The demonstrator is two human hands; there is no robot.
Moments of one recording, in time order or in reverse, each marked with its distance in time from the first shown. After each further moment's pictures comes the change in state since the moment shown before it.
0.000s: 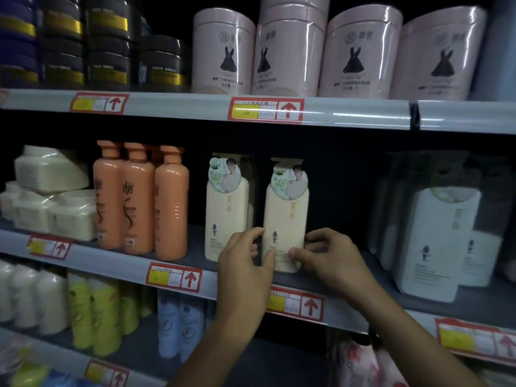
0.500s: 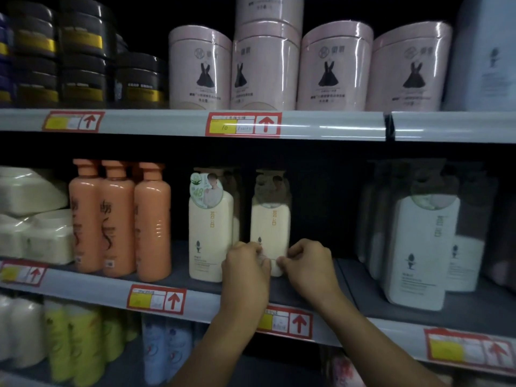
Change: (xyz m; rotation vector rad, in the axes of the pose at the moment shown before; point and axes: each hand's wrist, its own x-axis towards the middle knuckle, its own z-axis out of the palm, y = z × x) left_hand 0.025 0.010 0.031 0.268 -0.129 -0.070; right_hand 0.014 -0.002 0.020 -0.168 0.122 -0.037
